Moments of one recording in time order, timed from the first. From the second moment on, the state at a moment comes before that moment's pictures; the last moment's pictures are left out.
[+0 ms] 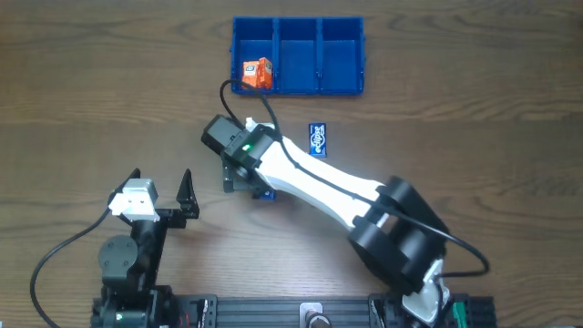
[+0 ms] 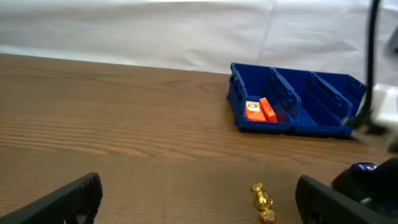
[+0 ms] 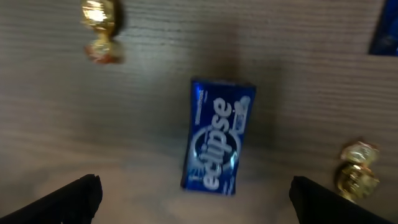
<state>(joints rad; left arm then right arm) -0.04 0.03 0.03 -0.14 0.06 -0.12 0.91 2.01 1.53 -0.95 0.10 0.88</state>
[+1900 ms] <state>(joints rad) -0.04 0.03 0.03 -0.14 0.06 -0.12 0.61 2.06 2.13 -1.14 0.27 0.61</state>
